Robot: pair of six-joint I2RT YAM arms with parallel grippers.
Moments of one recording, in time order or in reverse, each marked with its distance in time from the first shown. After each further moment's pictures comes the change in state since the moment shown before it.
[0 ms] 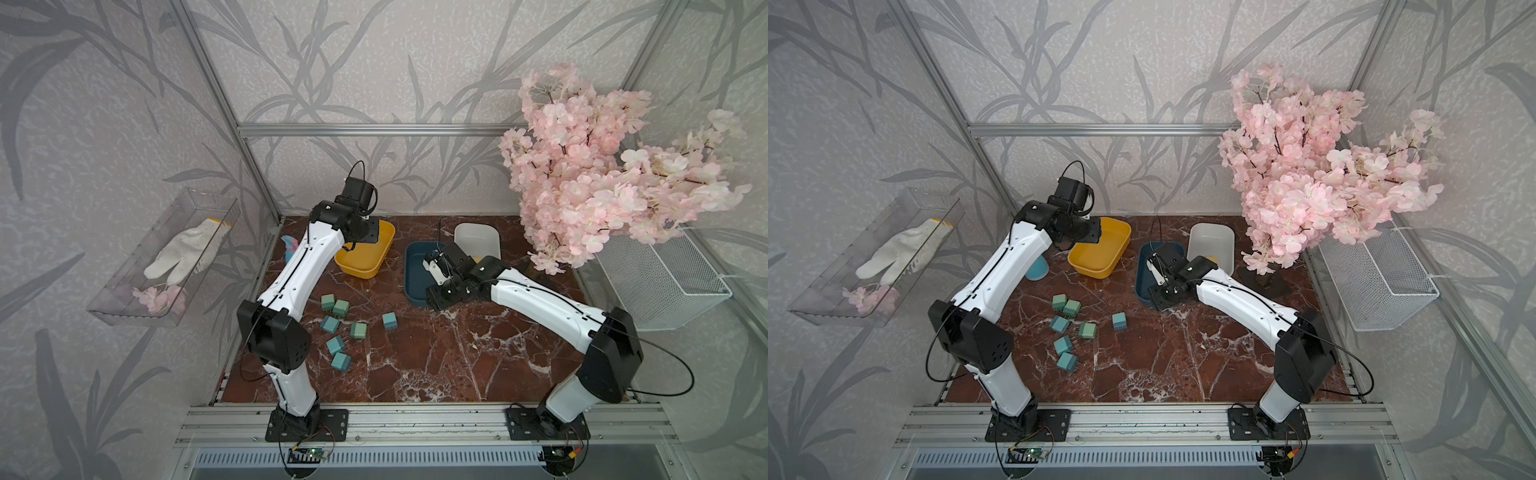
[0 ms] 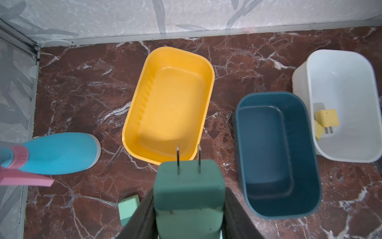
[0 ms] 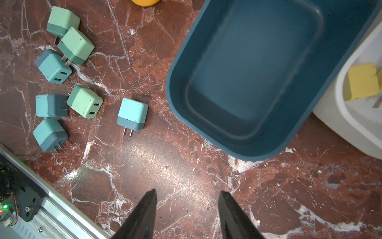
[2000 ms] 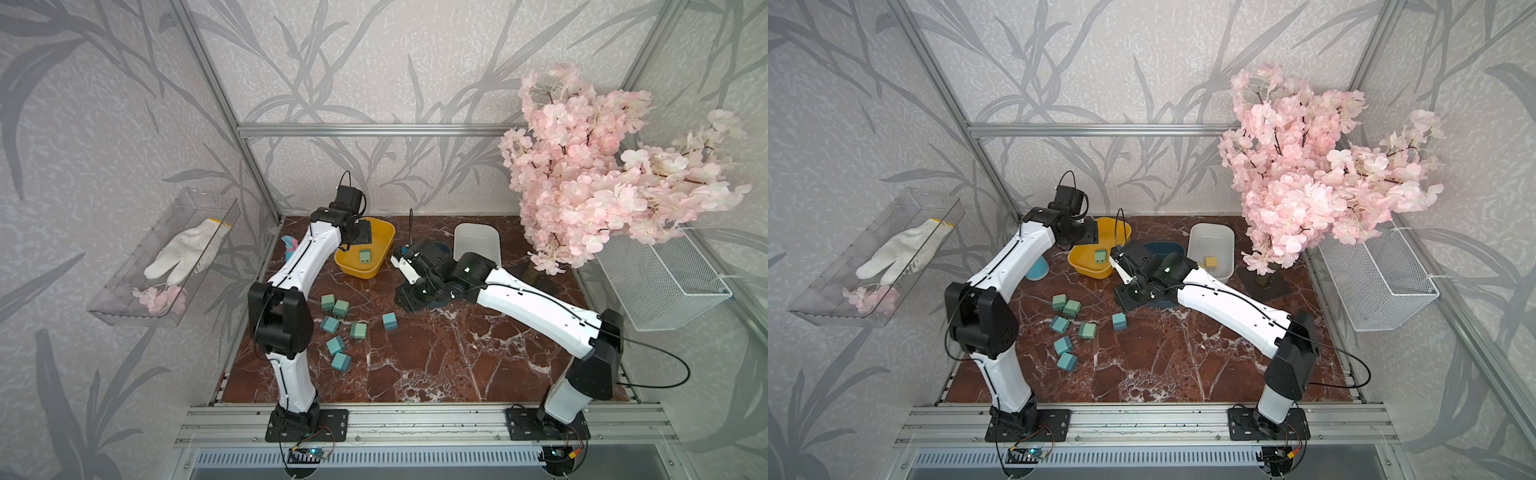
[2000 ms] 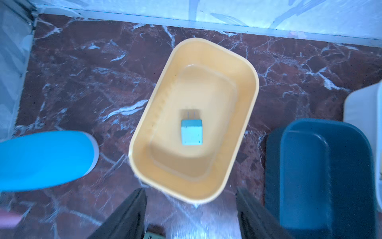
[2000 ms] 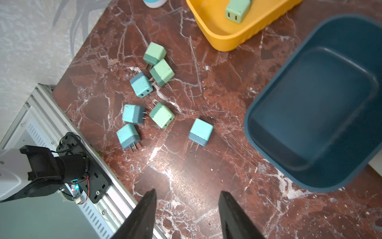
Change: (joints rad) left arm 0.097 -0.080 -0.264 0.225 0.002 -0.064; right arm 0.223 0.096 0.336 -0.095 0.006 0.089
